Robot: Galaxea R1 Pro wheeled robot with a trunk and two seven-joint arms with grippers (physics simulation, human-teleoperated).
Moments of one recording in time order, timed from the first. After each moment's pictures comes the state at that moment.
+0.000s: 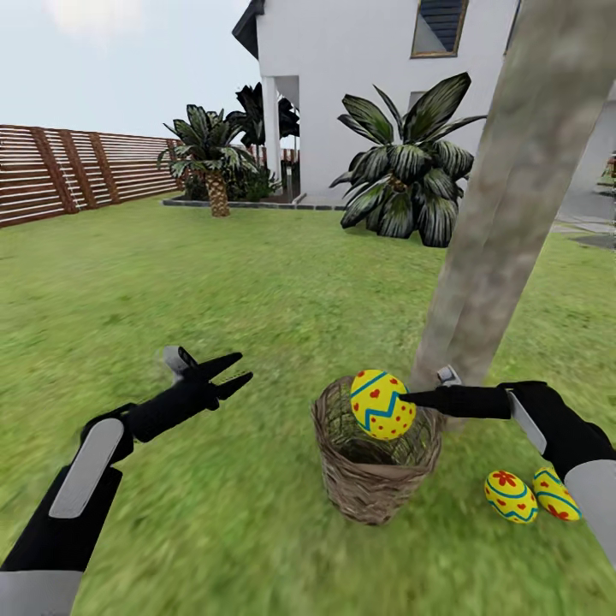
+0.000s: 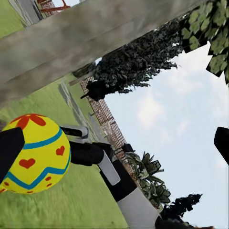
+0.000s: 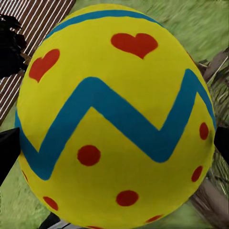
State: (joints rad) left arm -0.51 0.16 0.02 -1.45 1.30 0.99 -0.50; right arm -0.88 -0.42 0.18 -0.76 -0.32 0.79 1.33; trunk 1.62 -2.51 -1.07
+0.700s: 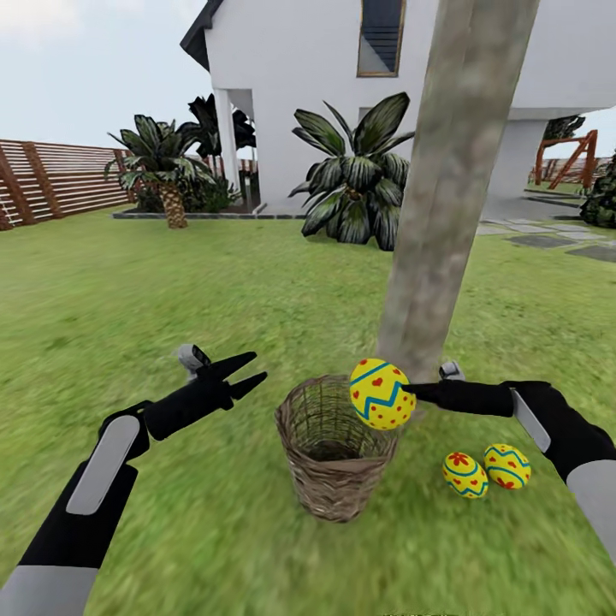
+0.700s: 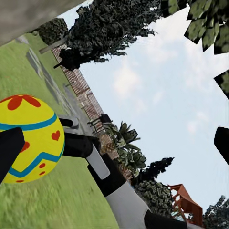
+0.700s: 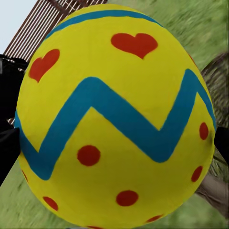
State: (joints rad) left arm -0.53 0.13 -0.03 -1.45 1.31 0.98 -0.50; right arm -0.88 -0.42 0.18 -0.76 -0.42 0.79 1.33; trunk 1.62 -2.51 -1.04
